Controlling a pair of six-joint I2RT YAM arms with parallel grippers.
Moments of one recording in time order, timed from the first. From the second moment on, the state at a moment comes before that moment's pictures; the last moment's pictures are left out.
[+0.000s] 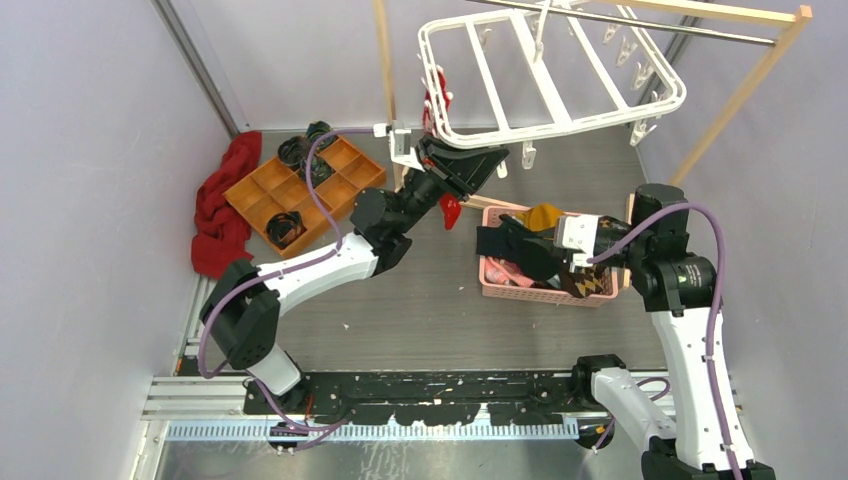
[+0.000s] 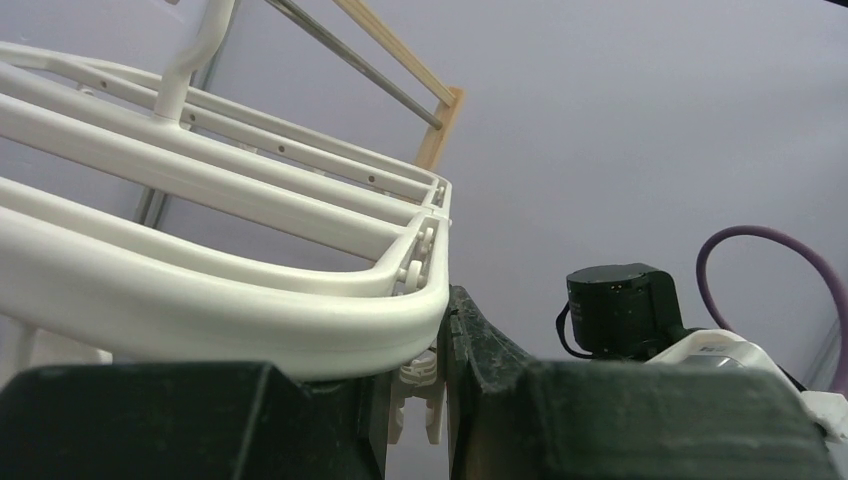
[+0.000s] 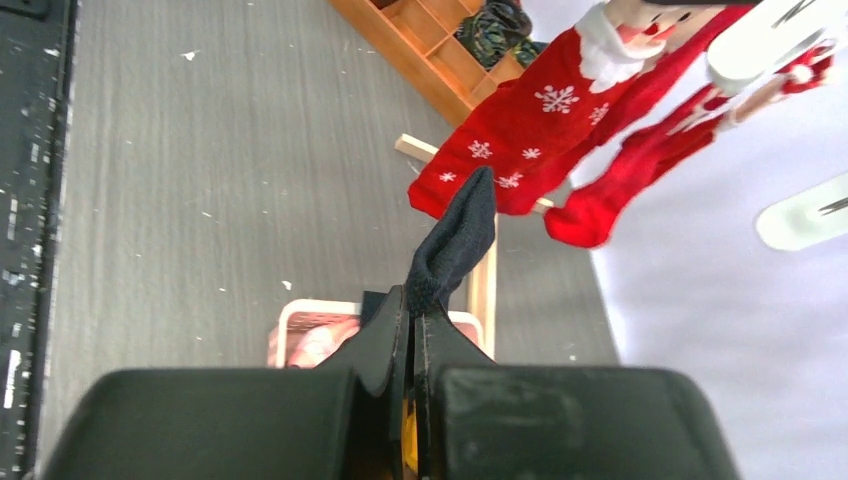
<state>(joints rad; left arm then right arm) -0.84 1.59 1.16 1.17 0.18 -0.66 0.07 0.83 1.16 -0.86 -1.09 -1.06</state>
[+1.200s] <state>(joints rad) -0.84 1.56 1.16 1.12 0.04 -0.77 0.17 0.95 0.98 0.37 -1.11 0.33</state>
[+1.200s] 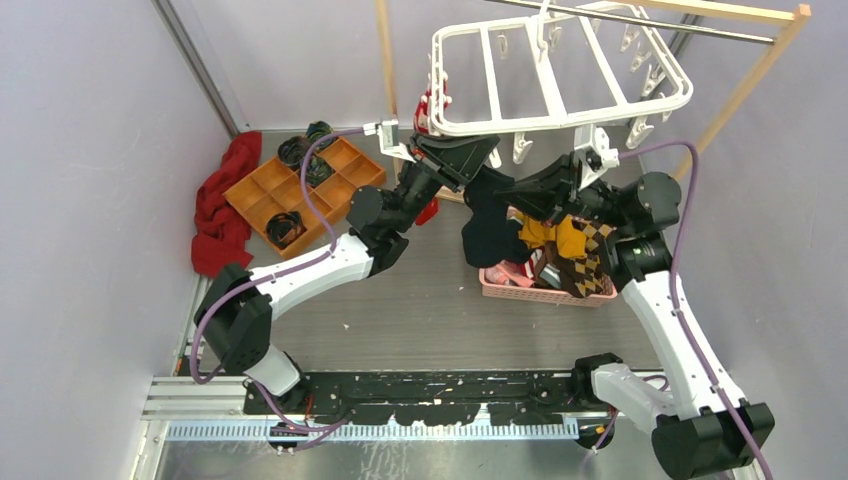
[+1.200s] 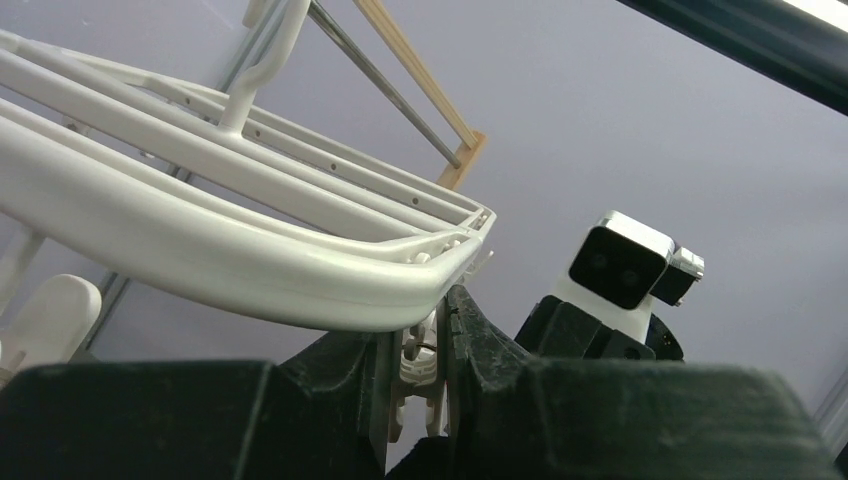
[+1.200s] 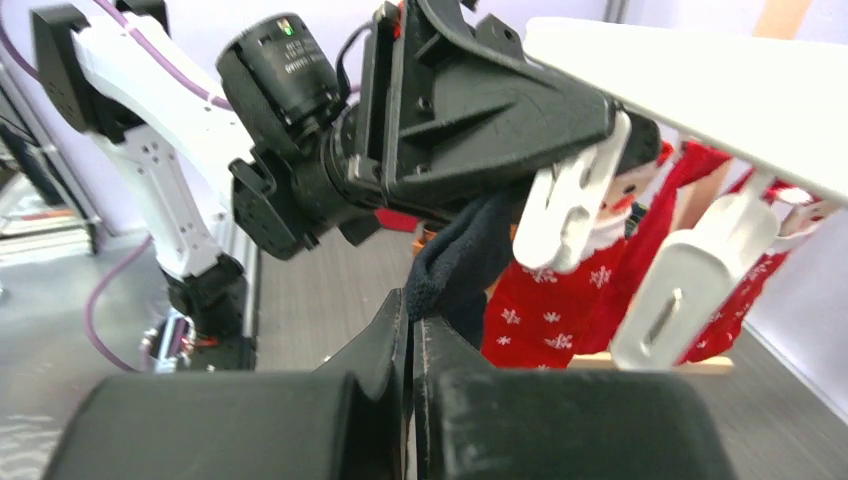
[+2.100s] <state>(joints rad) -0.84 1.58 1.18 1.14 0.05 -0.84 0.36 0.99 1.03 0.84 -1.05 0.78</state>
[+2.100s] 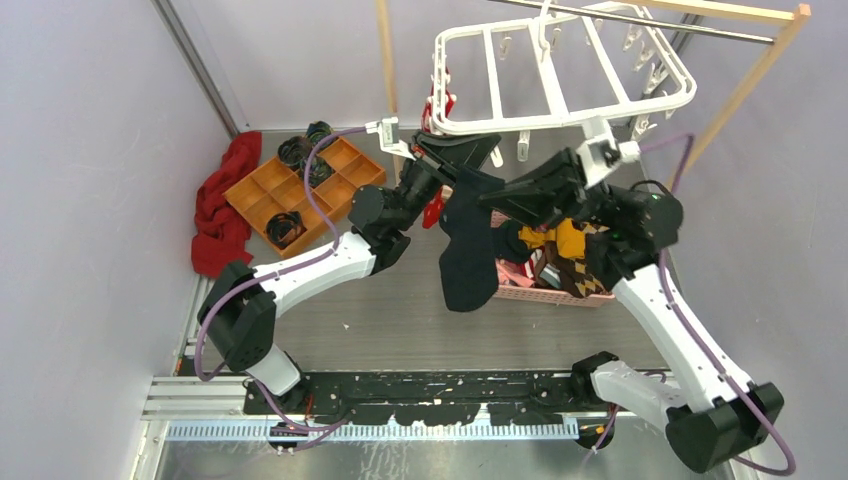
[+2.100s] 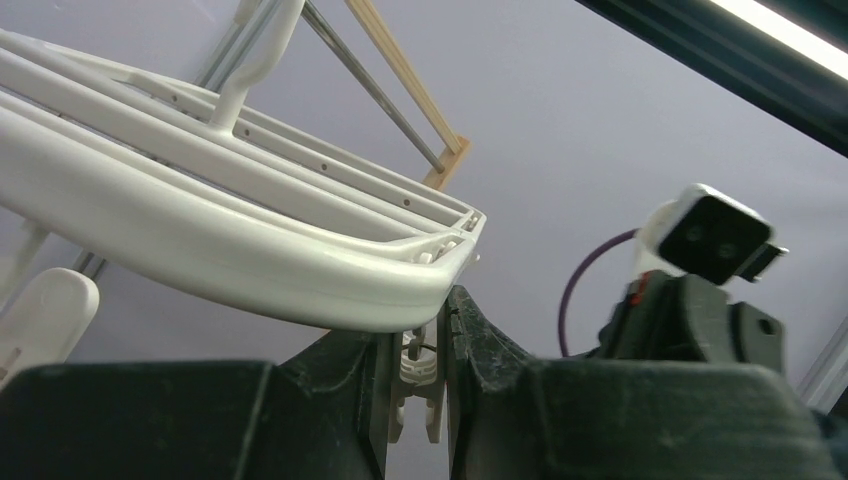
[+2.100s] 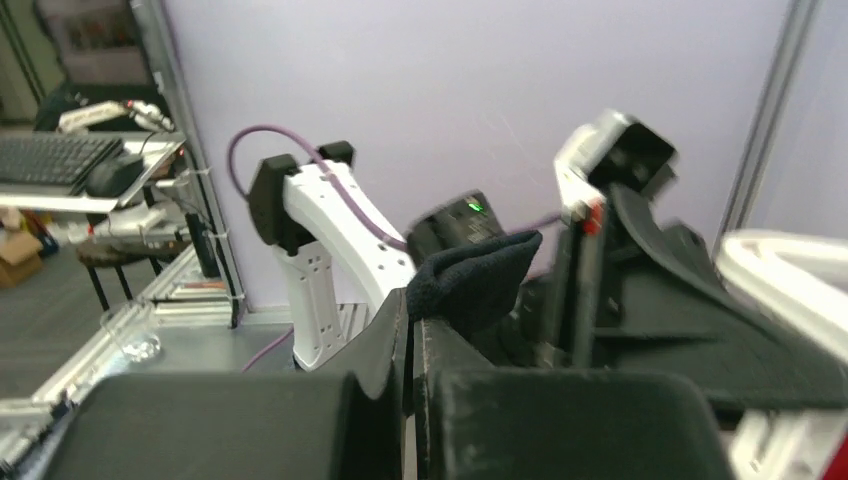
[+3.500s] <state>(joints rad) -0.83 1.59 1.18 1.16 0.06 -0.84 0.29 0.88 1.01 -0.04 -0.82 0.26</state>
